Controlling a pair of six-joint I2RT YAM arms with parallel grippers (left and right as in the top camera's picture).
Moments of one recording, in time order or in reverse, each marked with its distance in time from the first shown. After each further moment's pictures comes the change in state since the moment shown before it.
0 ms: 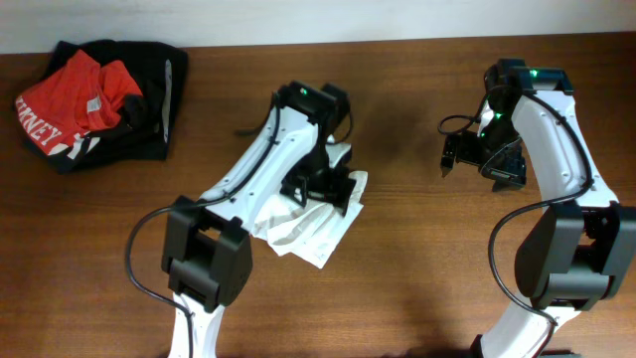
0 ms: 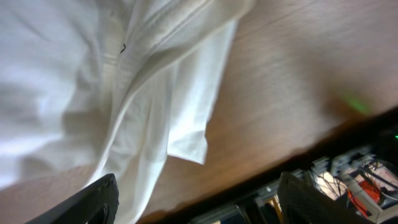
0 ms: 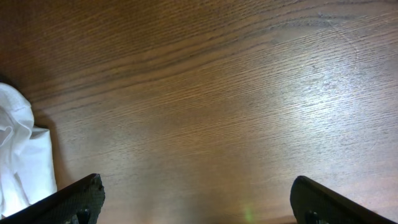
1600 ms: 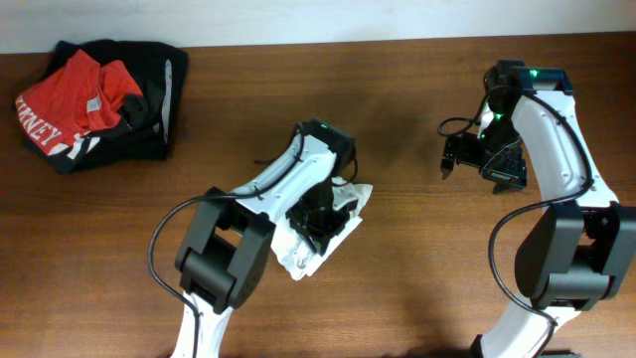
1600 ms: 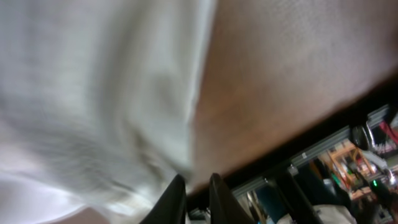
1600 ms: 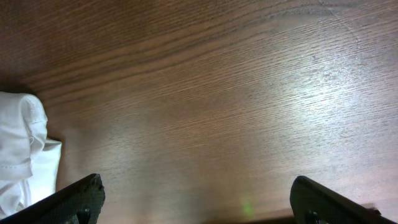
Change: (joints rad) left arm -0.077 0.031 -0.287 0.048 0.014 0.189; right arm 0.000 0.000 0.000 -0.024 -0.001 0.001
